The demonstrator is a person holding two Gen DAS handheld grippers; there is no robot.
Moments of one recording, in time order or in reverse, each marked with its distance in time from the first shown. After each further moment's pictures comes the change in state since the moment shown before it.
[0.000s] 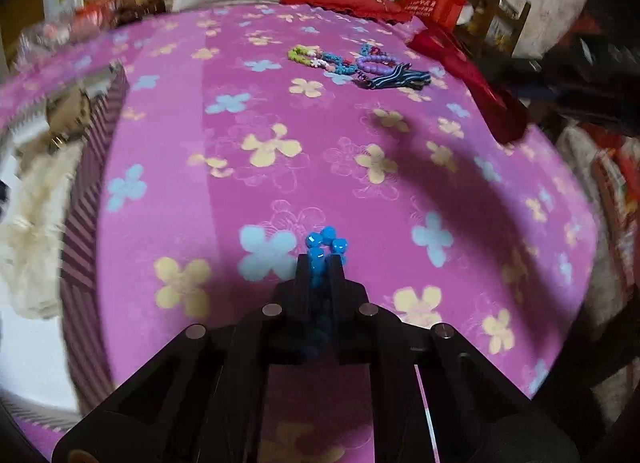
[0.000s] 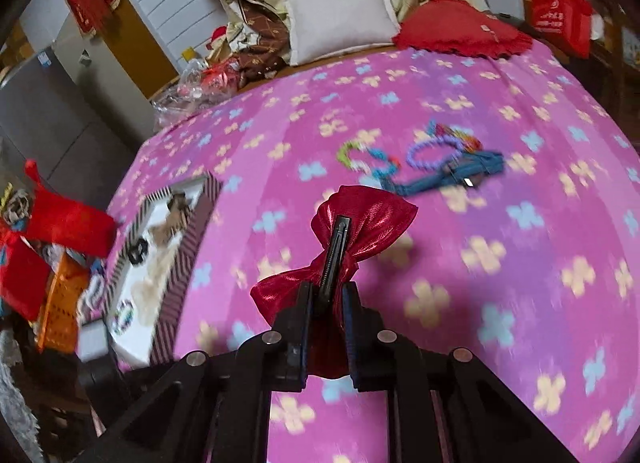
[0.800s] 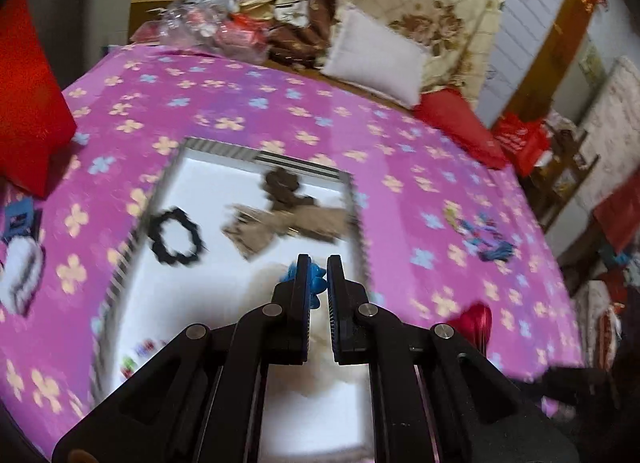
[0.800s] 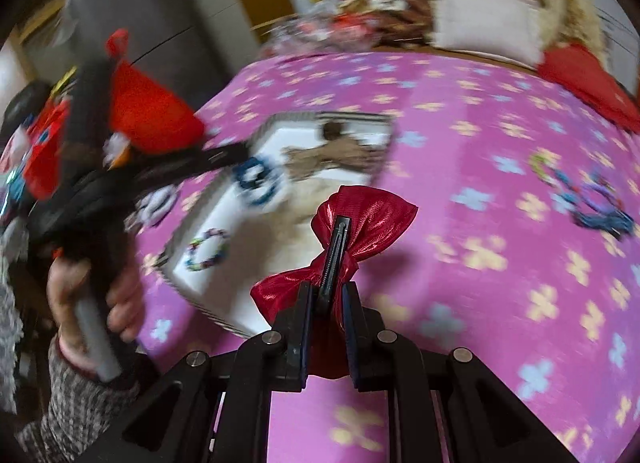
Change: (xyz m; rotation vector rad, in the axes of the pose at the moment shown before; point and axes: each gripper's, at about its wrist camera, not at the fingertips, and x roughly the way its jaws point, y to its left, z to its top) left arm -0.122 0.209 0.036 -0.405 -0.219 0.123; right arm 0.052 0.208 -0.044 -0.352 0.103 0.172
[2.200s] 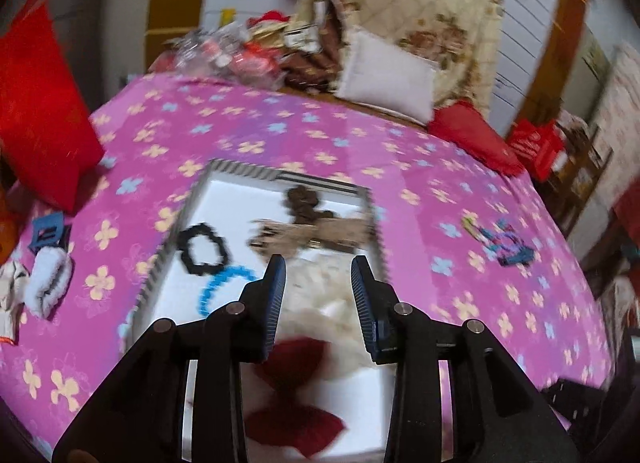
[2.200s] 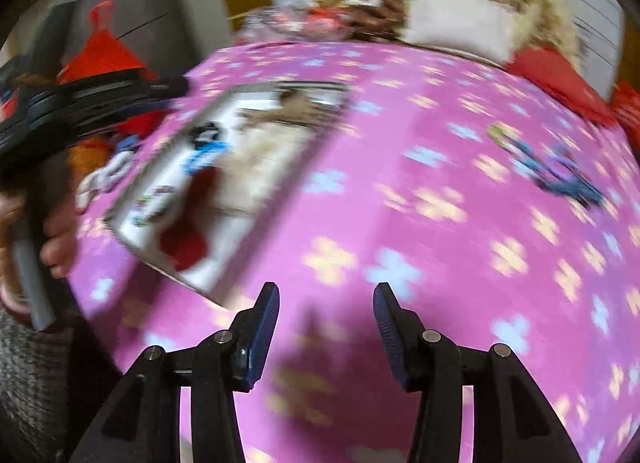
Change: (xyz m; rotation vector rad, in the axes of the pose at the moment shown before) left arm -0.028 -0.023 -0.027 0.076 -0.113 0.067; right arm -0.007 -0.042 -0.066 0.016 -0.018 -0.192
